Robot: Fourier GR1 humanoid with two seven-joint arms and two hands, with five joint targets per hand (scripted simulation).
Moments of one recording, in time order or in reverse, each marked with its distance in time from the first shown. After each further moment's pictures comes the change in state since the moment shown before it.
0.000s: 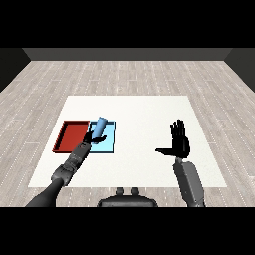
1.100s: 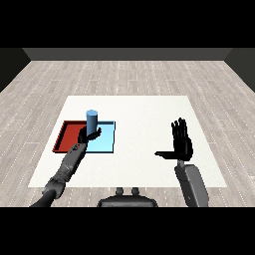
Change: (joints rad) left arm 0.222 0.070 0.017 -0.506 0.153 0.005 -0.185; right arm 0.041 -0.037 0.067 -0.187 0.019 -0.065 0.053
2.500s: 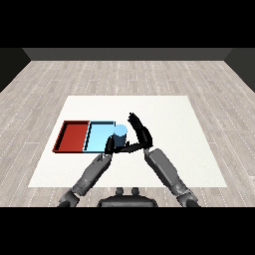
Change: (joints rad) left arm 0.176 -0.243 -0.311 -0.399 0.066 0.092 -0.173; right arm -0.390 0.162 0.311 0.362 0.059 -0.081 0.023
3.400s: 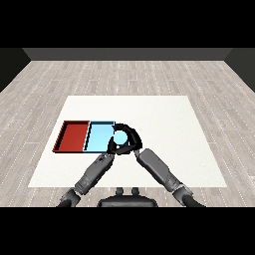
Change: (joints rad) left arm -0.025 -0.012 -0.037 0.001 0.075 -0.011 0.000; right arm -0.090 0.044 0.131 0.150 -0.001 -0.102 -0.066
